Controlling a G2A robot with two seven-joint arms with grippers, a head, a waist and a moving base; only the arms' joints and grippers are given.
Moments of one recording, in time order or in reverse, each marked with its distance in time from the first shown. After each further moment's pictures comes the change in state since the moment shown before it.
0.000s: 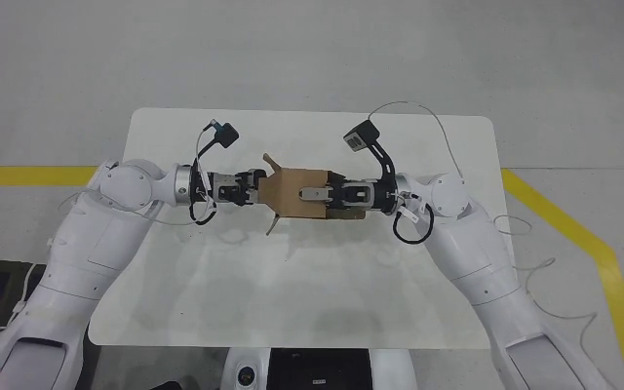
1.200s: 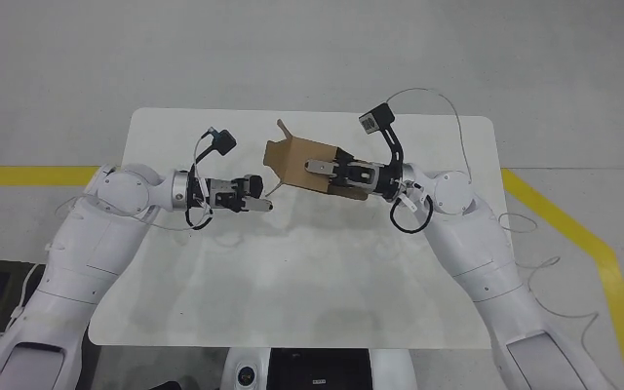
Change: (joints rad) left arm 0.040 0.008 -0.026 -0.009 0.026 -0.034 -0.028; right arm 0.007 -0.001 0.032 0.012 -0.080 -0.041 -0.181
